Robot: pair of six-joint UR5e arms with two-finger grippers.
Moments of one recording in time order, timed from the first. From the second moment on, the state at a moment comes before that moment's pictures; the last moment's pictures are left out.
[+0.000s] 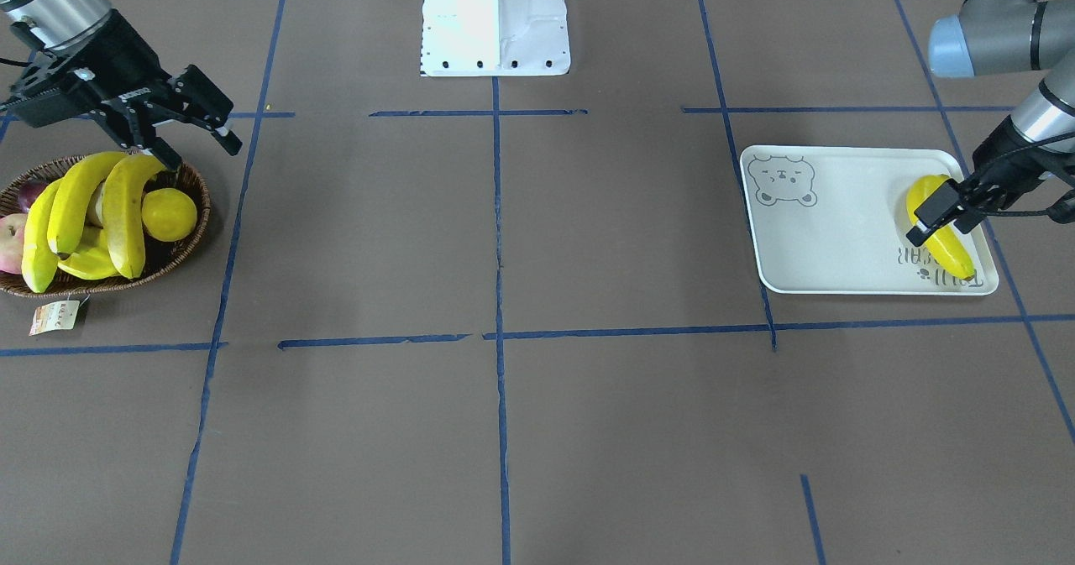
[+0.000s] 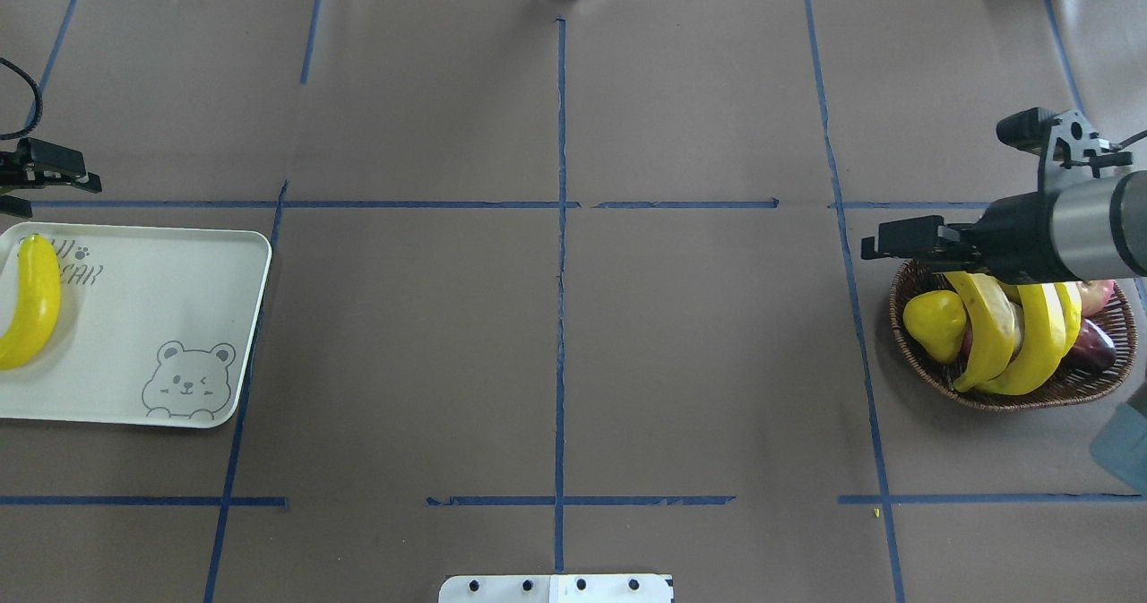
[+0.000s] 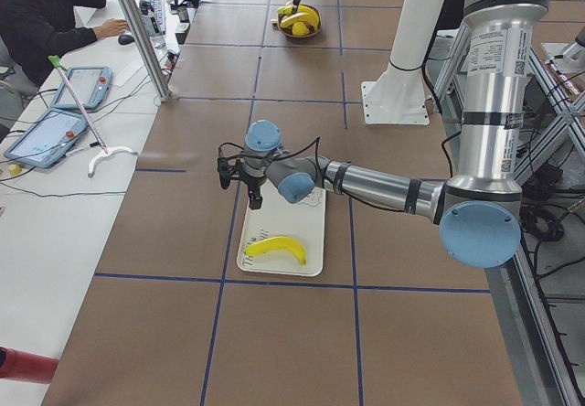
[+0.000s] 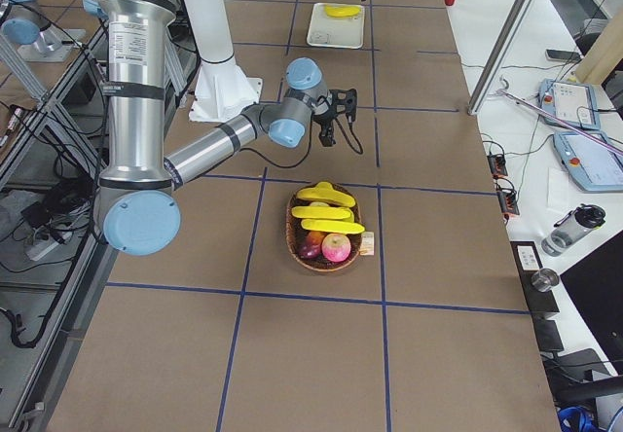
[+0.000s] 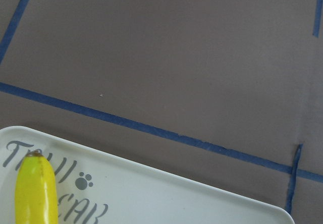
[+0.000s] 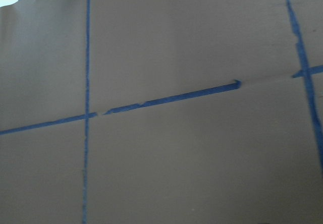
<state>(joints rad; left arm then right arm) -1.13 -1.58 -1.72 -2.18 -2.20 -1.13 0.84 -1.68 2.11 -0.96 2.05 1.20</state>
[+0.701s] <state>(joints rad) -1.07 -1.62 -1.74 -2.19 -2.19 -1.24 0.85 -1.82 2.09 -0.96 2.05 1.08</state>
